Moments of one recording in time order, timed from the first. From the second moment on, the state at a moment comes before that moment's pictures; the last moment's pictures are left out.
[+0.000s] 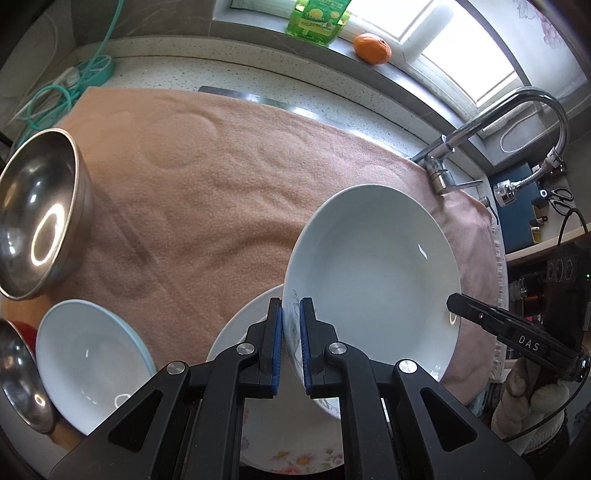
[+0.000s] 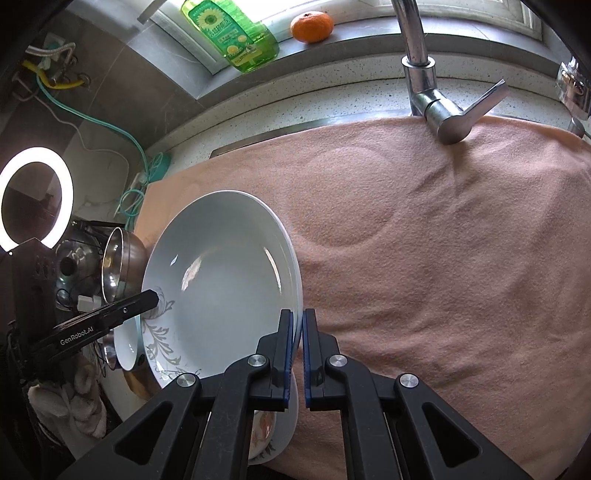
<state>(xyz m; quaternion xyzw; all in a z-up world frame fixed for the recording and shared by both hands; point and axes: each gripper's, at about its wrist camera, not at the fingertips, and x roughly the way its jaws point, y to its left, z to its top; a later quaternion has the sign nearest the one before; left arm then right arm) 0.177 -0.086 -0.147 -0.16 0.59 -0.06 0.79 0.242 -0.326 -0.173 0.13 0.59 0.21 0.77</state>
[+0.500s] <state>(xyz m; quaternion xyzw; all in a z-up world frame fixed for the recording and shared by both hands) 0.130 -0.068 -0.155 -0.21 0.58 -0.04 0.78 0.209 -0.301 -0.182 0.10 0.60 0.24 0.76</state>
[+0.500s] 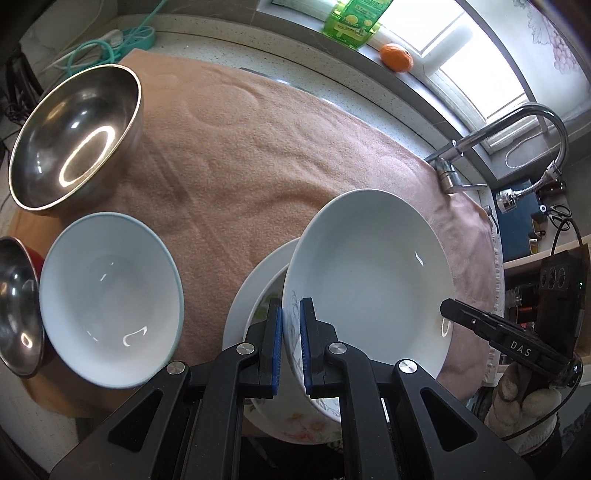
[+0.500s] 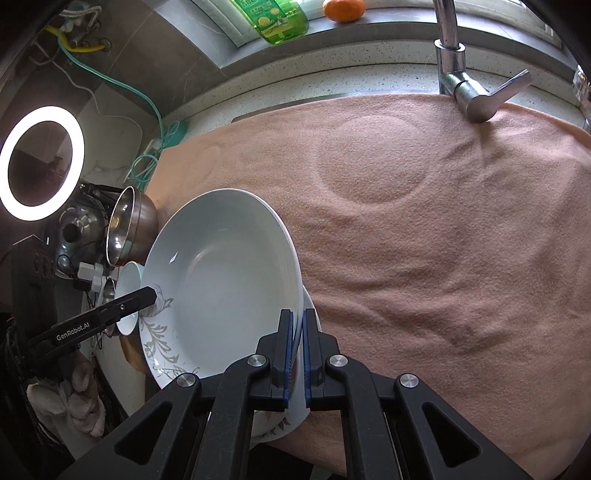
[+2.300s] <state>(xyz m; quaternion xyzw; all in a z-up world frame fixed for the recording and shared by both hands) 0.097 -0.059 -0.179 -0.23 0.59 -0.02 0.77 0.175 -0.284 -0.202 0.07 0.62 0.25 0.74</state>
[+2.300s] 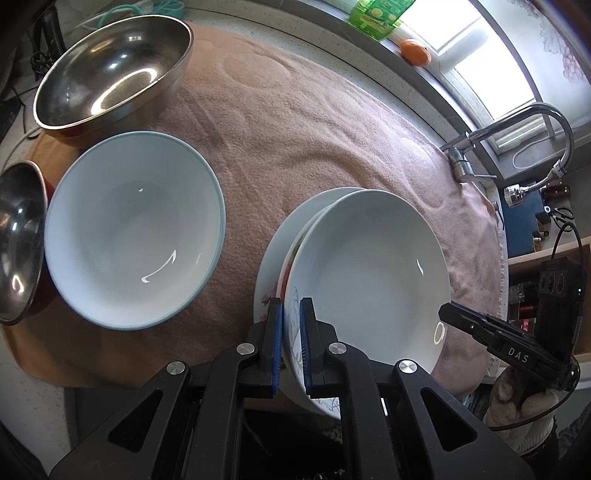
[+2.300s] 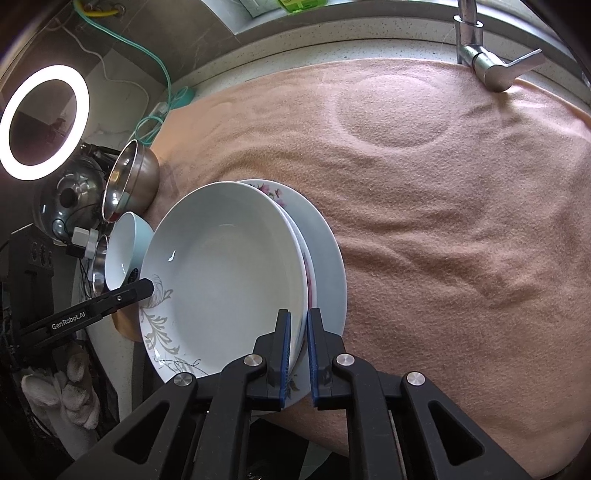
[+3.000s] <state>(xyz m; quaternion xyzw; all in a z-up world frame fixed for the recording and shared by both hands) 0.063 -0.026 -0.155 -0.27 0.55 0.01 0.79 0.166 -0.297 -0.183 0.09 0.59 0.25 0.76</state>
